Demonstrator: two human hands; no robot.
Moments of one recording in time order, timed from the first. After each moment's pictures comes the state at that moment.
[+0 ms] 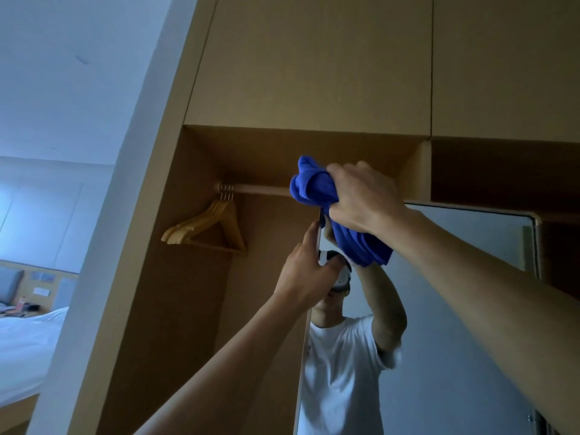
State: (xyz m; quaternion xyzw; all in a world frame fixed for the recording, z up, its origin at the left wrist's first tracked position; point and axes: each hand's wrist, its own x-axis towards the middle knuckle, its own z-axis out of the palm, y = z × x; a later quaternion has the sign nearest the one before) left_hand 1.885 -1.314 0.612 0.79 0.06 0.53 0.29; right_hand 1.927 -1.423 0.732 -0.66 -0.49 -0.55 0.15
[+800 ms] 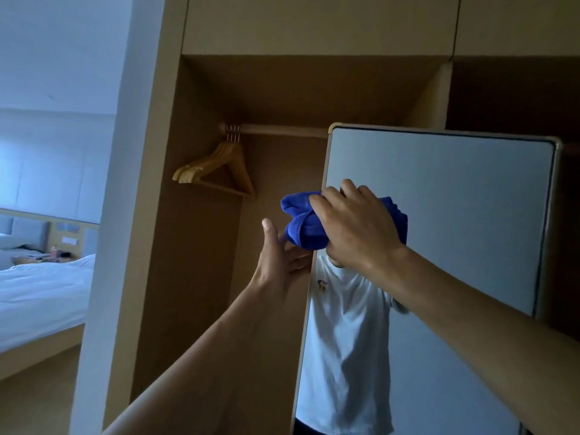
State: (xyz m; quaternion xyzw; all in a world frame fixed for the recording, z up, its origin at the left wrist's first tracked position) left_hand 1.869 -1.289 0.515 0.55 0.06 0.44 0.71; right_hand 1.920 -1.427 0.593 -0.65 -0.50 -0.57 -0.02
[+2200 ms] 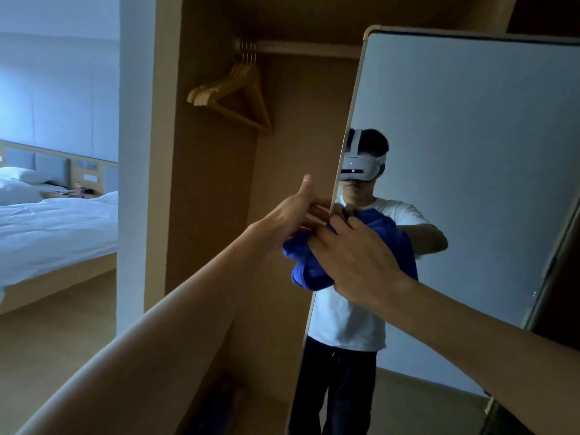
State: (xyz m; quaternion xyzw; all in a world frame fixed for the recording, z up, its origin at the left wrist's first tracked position) left_hand 1.850 -1.284 0.485 0.75 0.15 0.29 0.58; right_hand 1.905 -1.437 0.466 -0.65 -0.59 -0.45 -0.16
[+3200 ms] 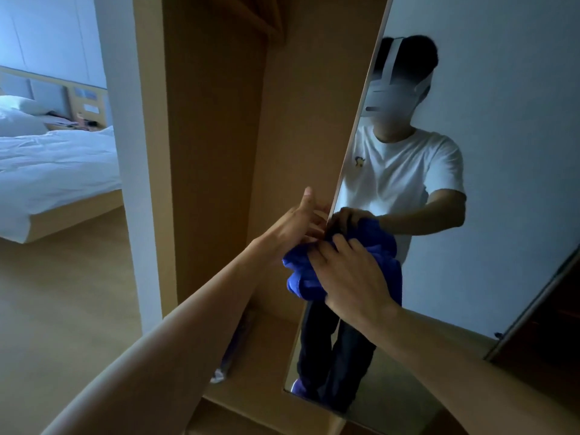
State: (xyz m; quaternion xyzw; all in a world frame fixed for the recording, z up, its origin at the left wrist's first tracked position) left_hand 1.856 -1.287 0.340 0.72 0.19 0.25 0.62; right_hand 1.903 -1.434 0.327 -0.74 -0.60 -0.28 -0.09
